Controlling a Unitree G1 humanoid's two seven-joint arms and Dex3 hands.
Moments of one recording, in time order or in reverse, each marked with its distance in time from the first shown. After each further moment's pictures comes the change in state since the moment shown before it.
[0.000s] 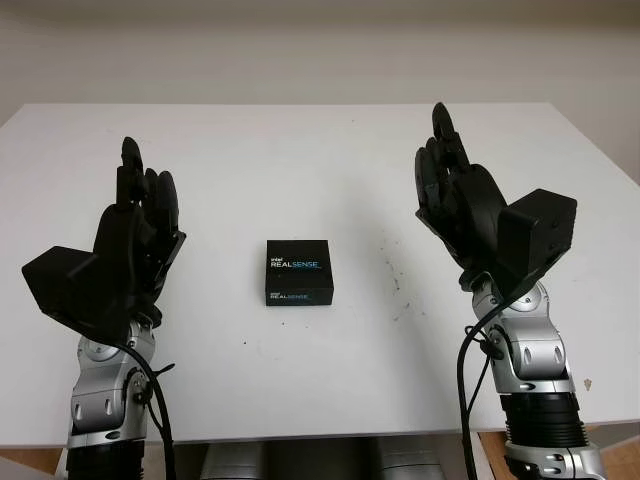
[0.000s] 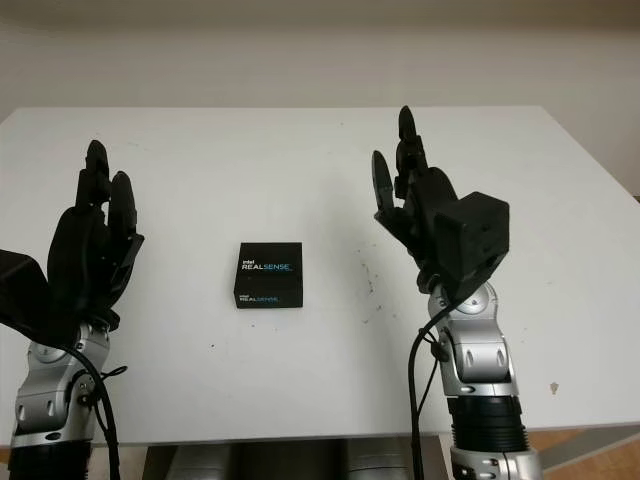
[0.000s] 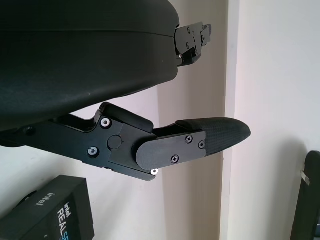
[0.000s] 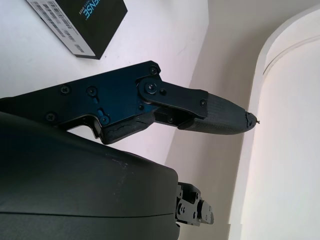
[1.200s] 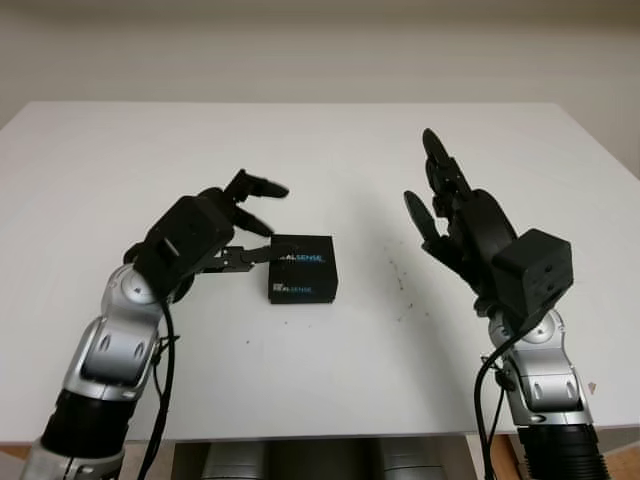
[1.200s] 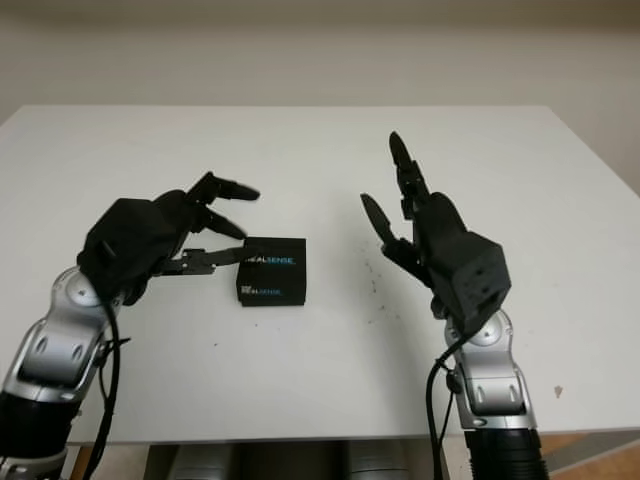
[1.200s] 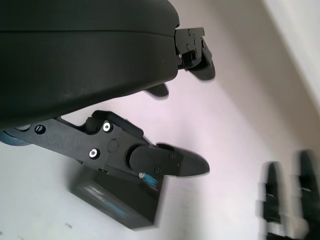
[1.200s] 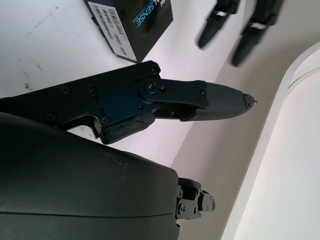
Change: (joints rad) left arm -0.104 0.190 -0.236 -0.211 0.230 0.359 -0.288; right arm 0.127 -0.062 0.023 -0.086 -0.110 -0.078 0.045
